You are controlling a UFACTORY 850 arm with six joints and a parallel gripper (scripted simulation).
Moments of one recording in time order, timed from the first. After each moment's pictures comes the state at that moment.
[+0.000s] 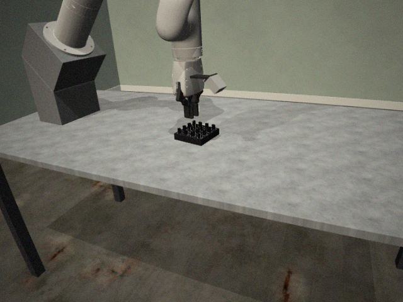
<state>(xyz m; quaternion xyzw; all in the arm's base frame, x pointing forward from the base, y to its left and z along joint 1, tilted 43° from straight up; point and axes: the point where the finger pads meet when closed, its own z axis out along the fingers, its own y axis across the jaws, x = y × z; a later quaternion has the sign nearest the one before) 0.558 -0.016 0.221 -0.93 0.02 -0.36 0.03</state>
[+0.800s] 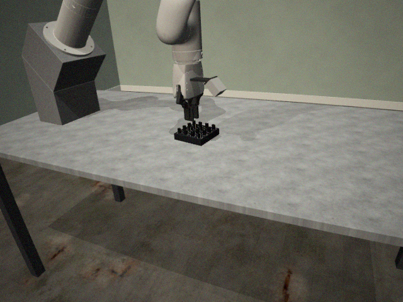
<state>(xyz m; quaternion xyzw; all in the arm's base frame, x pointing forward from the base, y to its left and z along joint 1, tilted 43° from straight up) 0.563 -0.016 0.216 -0.93 0.02 -0.36 0.03</state>
